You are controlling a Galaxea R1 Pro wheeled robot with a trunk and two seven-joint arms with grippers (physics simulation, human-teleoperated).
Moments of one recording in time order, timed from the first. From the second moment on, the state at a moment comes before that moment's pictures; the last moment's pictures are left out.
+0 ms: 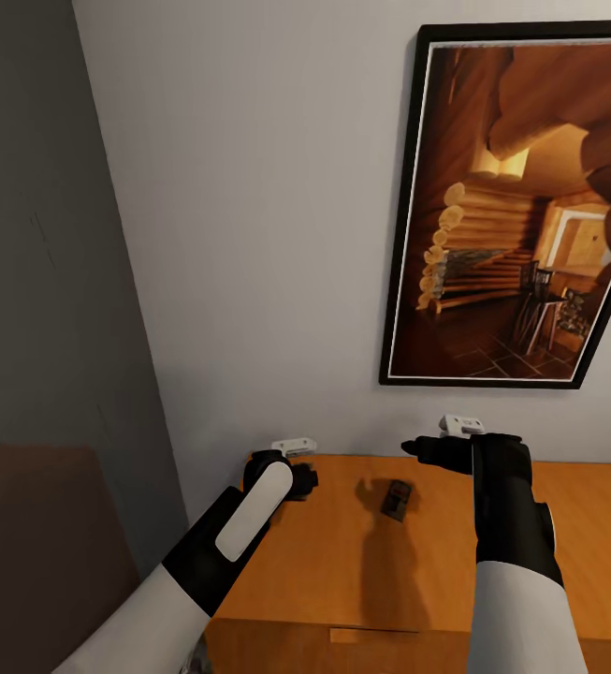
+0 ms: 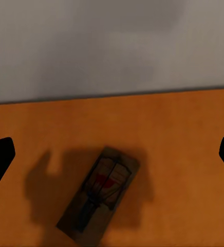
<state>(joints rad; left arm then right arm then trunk) -0.68 -0.17 -0.57 -1.19 1.05 0.77 1.05 -0.67 0.17 -0.44 -1.38 0.64 1.01 0.62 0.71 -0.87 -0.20</state>
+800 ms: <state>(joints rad) -0.68 -0.17 -0.57 -1.19 1.05 0.77 1.05 -0.67 0.17 -0.45 -1.37 0.64 1.00 0.62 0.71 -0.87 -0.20</state>
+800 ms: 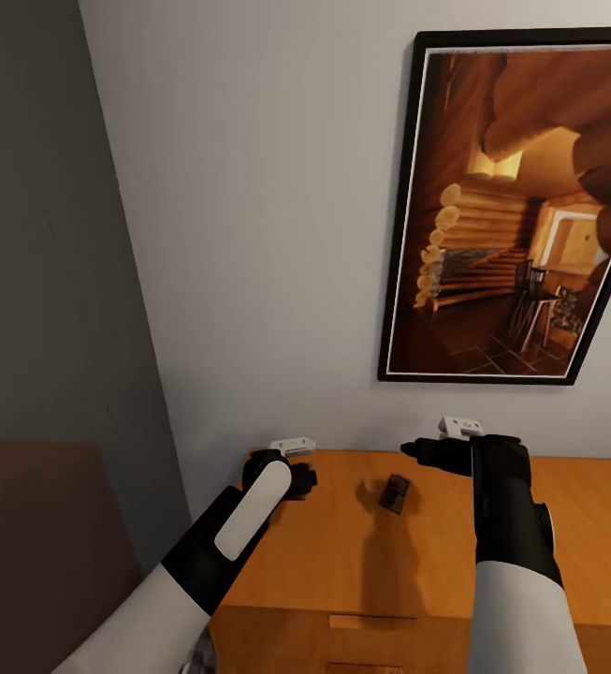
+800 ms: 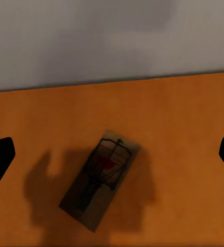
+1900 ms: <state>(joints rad) -0.68 -0.17 -0.57 -1.19 1.05 0.77 1.05 -0.67 0.17 -0.45 -1.37 0.64 1.00 0.62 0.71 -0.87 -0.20</state>
